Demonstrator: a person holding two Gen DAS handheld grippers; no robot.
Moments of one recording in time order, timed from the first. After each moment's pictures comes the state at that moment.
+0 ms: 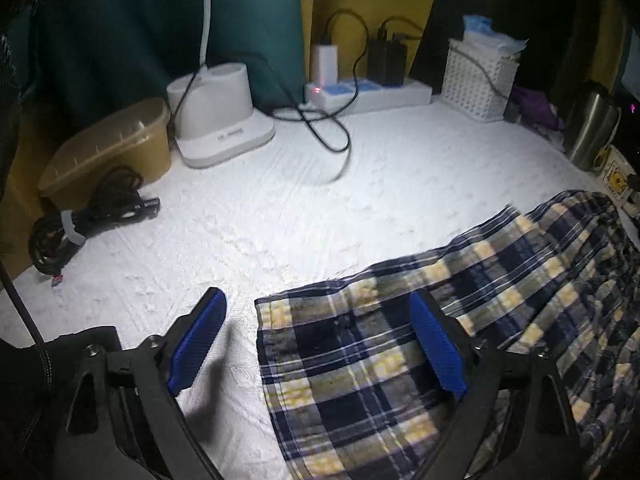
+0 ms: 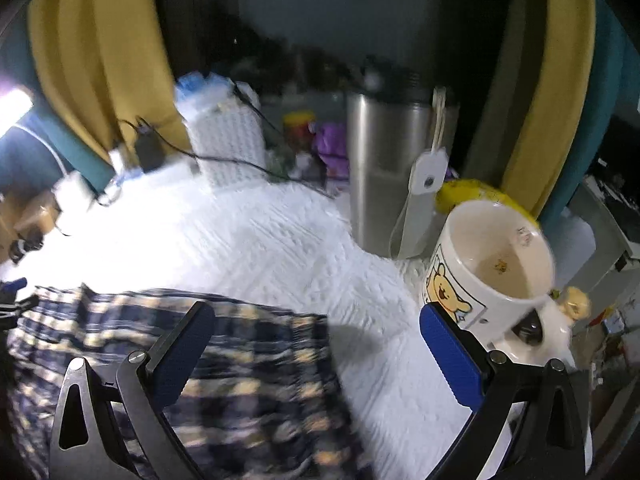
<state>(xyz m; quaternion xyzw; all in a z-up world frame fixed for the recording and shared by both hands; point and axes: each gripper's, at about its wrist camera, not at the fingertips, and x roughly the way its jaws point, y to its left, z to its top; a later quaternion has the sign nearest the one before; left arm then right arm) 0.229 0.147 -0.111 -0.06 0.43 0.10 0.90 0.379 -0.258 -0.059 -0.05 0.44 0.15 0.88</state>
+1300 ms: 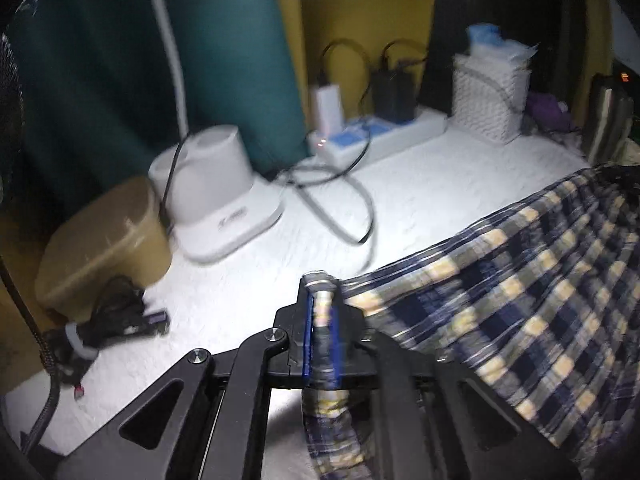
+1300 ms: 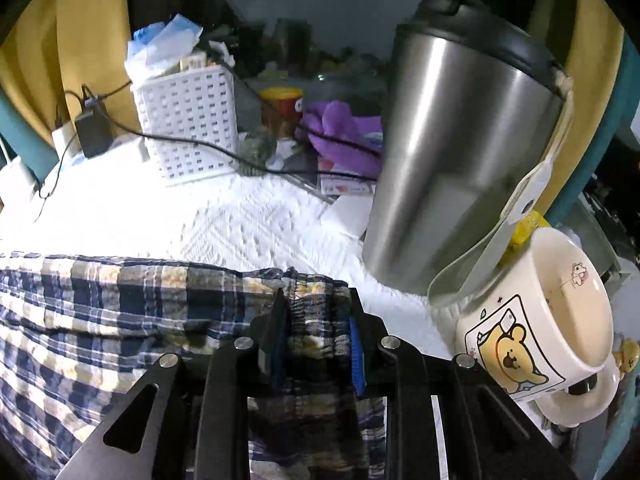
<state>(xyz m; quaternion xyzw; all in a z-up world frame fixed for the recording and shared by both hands) 0.286 0.164 -0.089 0.01 0.40 0.10 0.91 0.433 -0.203 -0.095 -0.11 0.43 0.09 0.89</state>
